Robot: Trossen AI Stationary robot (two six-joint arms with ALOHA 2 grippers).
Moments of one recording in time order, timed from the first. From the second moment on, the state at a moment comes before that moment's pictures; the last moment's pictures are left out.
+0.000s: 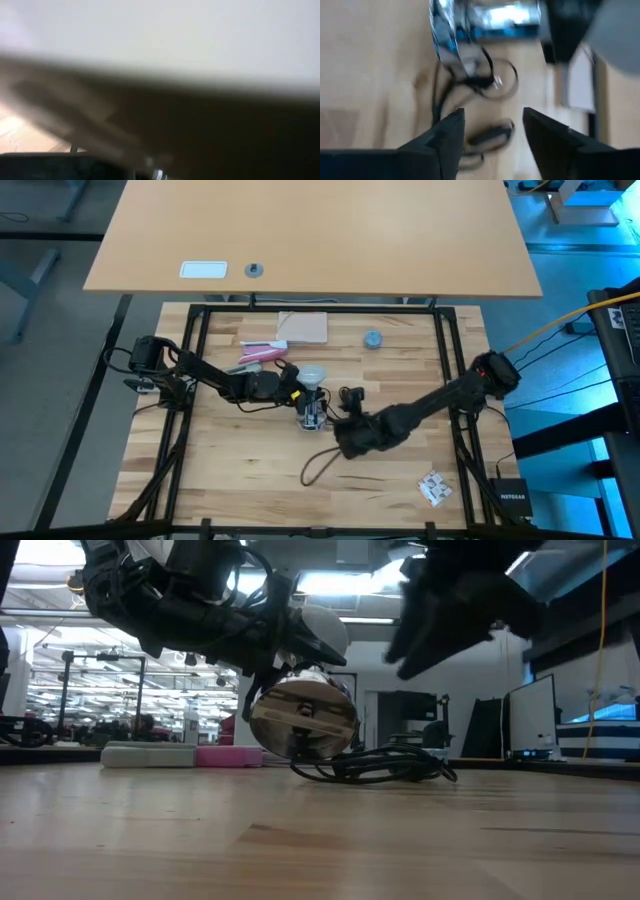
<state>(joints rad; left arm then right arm) -0.04 1.72 0.62 0.87 -0.20 -0.85 0.43 1.77 1.27 -0.69 0.65 0.05</state>
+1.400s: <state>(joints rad) -0.09 1.72 0.62 1.04 -0.19 -0.79 0.41 1.82 1.27 -0.26 0.52 -0.34</state>
